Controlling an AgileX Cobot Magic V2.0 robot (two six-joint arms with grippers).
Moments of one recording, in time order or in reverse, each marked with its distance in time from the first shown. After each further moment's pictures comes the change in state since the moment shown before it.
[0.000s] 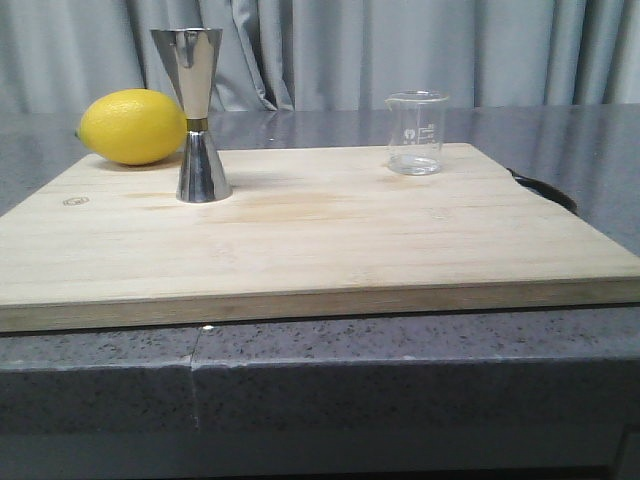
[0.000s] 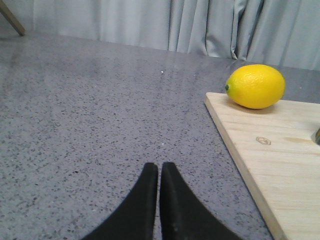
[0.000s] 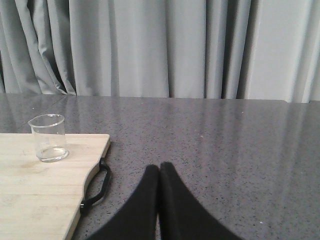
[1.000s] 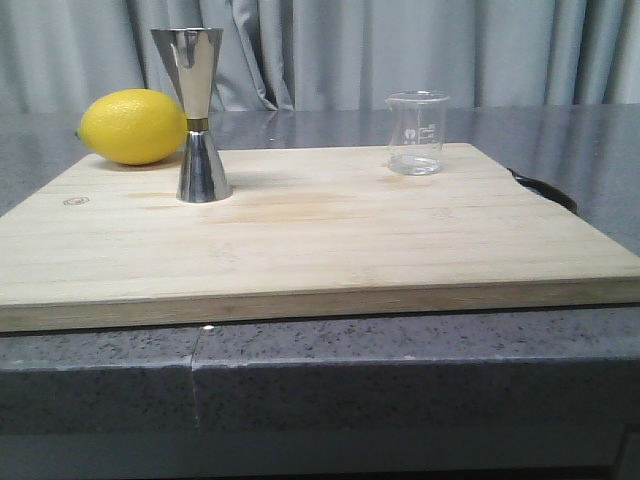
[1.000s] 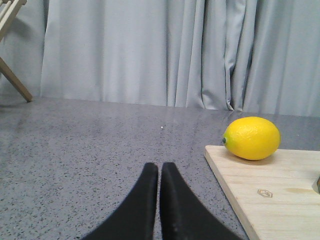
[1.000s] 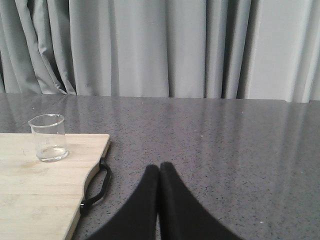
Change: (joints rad) left arm 0.000 0.000 0.055 0.063 -0.261 -0.024; right arm 0.000 0.000 0.000 0.000 0.000 0.000
